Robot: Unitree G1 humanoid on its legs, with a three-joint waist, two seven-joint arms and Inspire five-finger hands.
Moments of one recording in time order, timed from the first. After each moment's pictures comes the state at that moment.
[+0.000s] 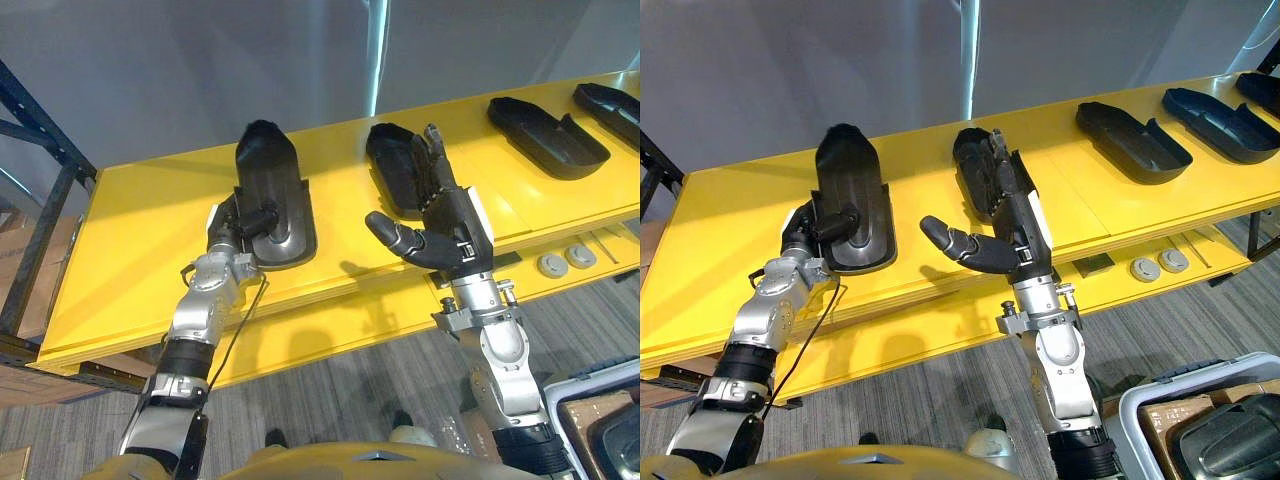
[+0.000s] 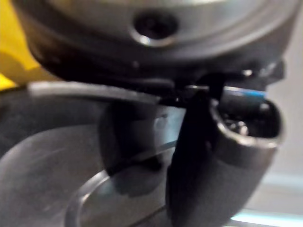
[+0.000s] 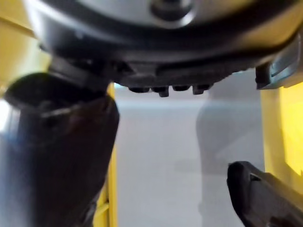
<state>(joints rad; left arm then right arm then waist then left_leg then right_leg) -0.38 0.25 -0.01 0.35 -0.35 0.20 0.18 0.05 -0.23 0.09 -0.20 0.26 -0.36 0.16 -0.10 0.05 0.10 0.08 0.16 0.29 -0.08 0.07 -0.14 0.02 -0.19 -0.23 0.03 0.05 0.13</state>
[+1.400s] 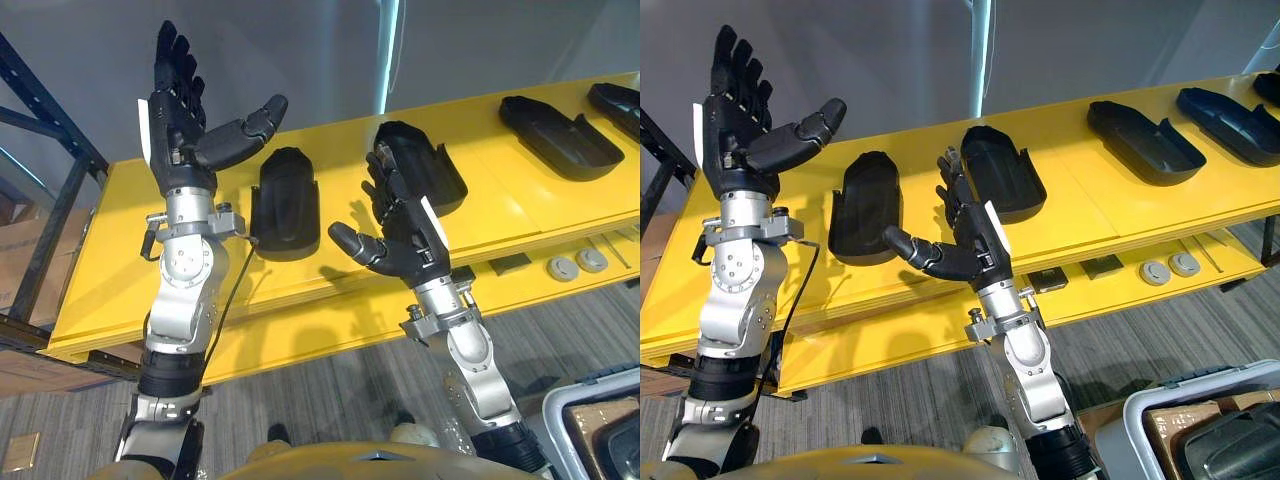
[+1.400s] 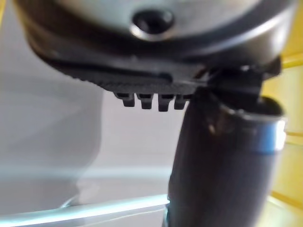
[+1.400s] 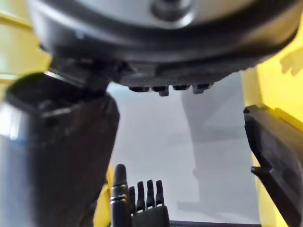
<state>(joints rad) -0.29 0.24 0.01 -0.33 -0.27 -0.04 0.36 0.05 -0.19 0.25 -0.19 0.26 -0.32 0.13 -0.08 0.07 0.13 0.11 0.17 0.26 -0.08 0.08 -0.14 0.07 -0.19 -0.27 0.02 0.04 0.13</state>
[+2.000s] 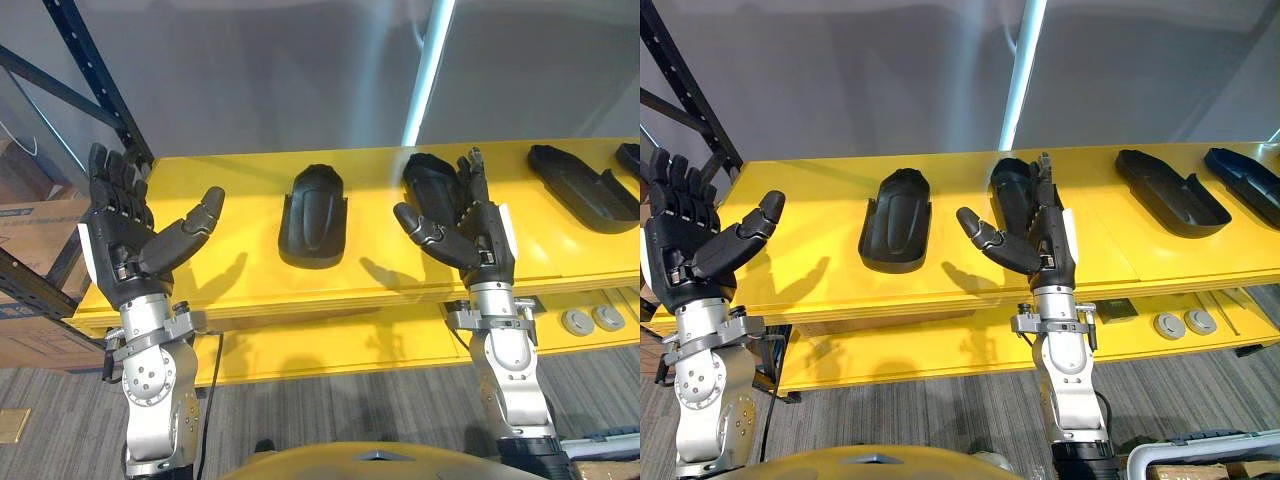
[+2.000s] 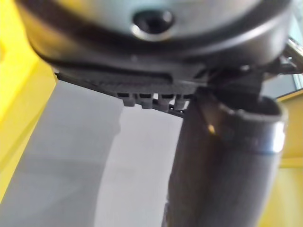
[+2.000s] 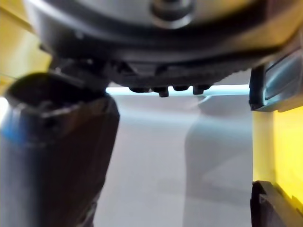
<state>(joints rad) 0.24 0.08 0.16 -0.44 -0.28 -0.26 0.25 0.11 -0.19 0.00 -0.19 0.13 -0.29 -0.06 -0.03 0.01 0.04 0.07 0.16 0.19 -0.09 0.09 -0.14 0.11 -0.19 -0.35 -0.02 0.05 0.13</state>
